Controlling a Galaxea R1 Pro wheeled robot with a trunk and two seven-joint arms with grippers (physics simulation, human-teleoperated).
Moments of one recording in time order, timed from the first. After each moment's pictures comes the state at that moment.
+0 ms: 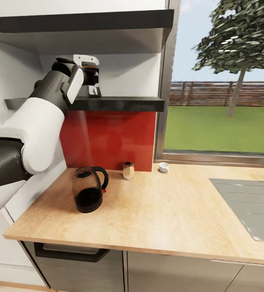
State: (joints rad) left arm -1.80 -0.11 -0.01 -0.49 -0.08 0.62 0.17; right arm -0.15 0.06 -0.10 -0.06 -0.04 -0.09 -0.09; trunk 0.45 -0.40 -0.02
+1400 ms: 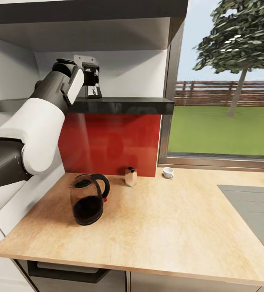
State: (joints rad) left arm -1.80 -0.11 -0.01 -0.49 -0.08 0.62 0.17; right arm -0.15 0.07 -0.10 -0.06 -0.04 -0.09 -0.09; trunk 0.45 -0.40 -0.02
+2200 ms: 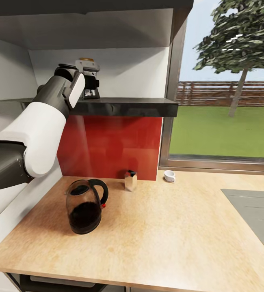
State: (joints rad) left arm -1.78 -0.11 -0.01 -0.49 -0.08 0.62 0.17; right arm -0.15 0.06 -0.10 -0.06 -0.04 -0.09 -0.09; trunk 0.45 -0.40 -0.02
